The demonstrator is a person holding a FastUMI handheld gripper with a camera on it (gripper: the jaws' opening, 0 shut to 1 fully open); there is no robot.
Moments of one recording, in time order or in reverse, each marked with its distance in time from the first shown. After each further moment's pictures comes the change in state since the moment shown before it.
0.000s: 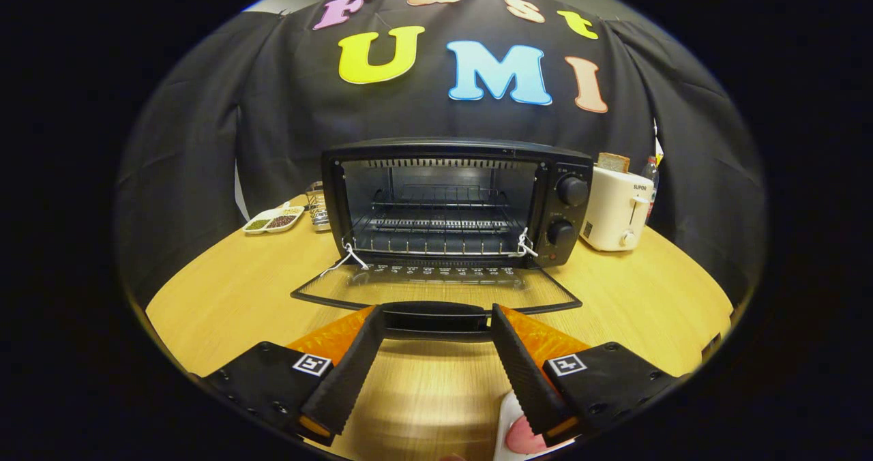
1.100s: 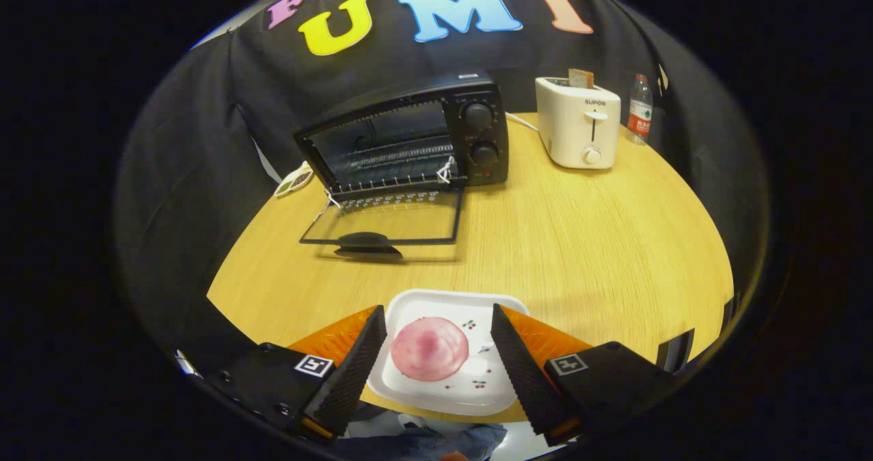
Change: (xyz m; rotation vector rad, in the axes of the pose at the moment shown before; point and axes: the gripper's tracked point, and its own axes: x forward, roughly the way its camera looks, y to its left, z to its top) arm -0.089 -0.136 -0.042 0.132 0.463 0.227
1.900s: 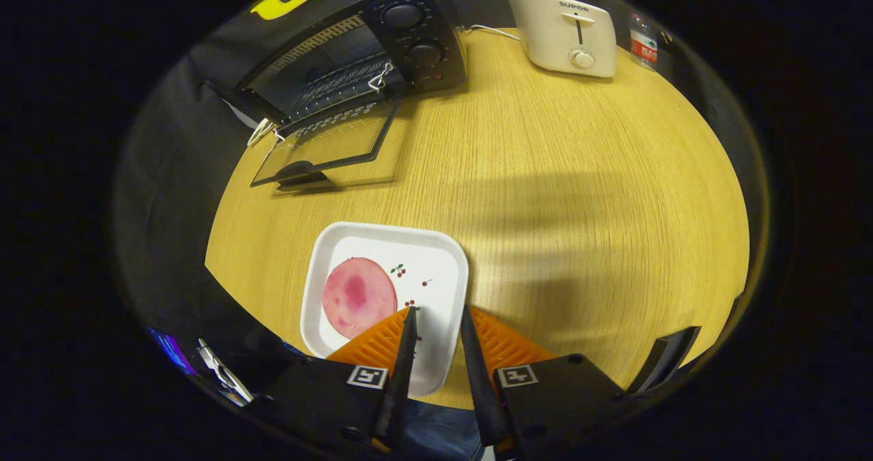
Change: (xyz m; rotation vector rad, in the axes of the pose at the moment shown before) arm 0.024 -0.053 -0.054 0.056 0.378 0.009
